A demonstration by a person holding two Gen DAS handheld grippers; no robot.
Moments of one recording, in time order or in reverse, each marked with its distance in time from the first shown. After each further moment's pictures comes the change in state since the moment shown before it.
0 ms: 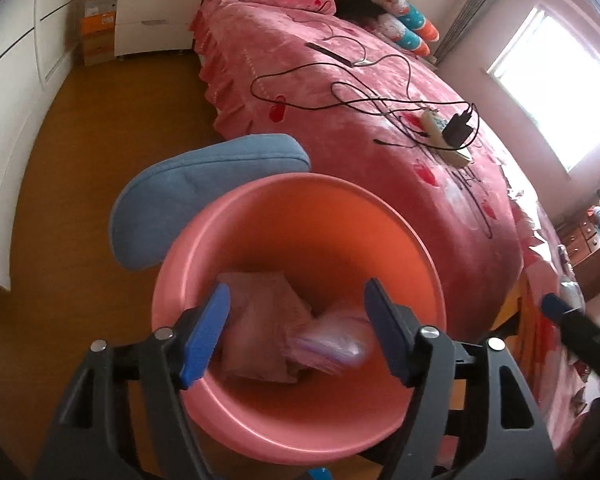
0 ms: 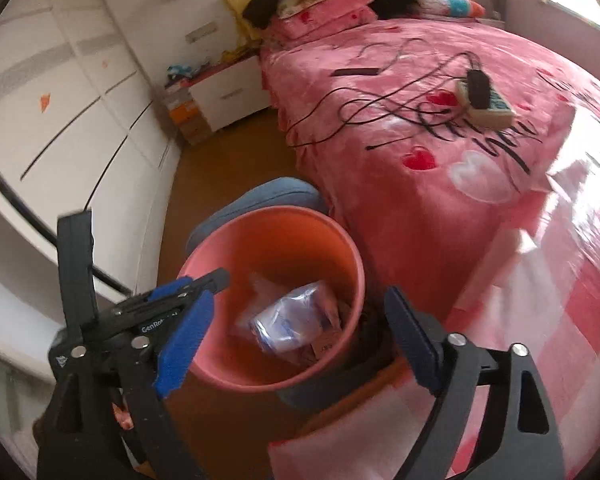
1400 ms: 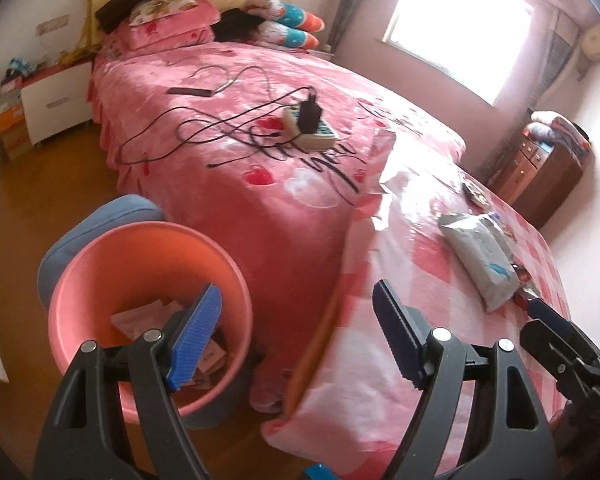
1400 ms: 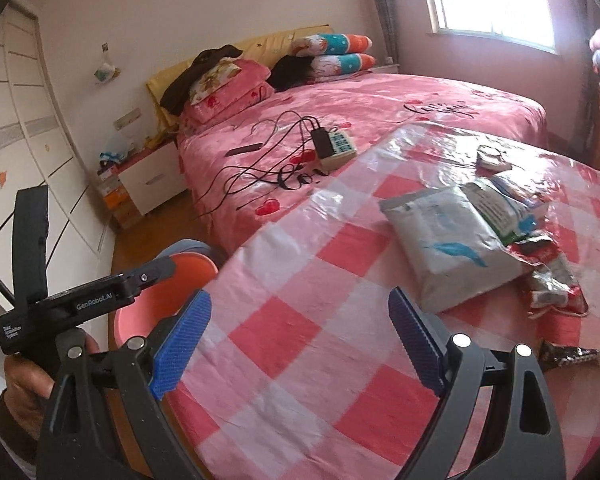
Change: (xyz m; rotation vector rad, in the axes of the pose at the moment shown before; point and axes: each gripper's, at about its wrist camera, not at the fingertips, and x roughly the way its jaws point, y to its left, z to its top) left arm -0.062 -0.168 -0.033 0.340 -0.060 -0.173; right arm -0.162 -0.088 -0.089 0.151 -0.283 -0.255
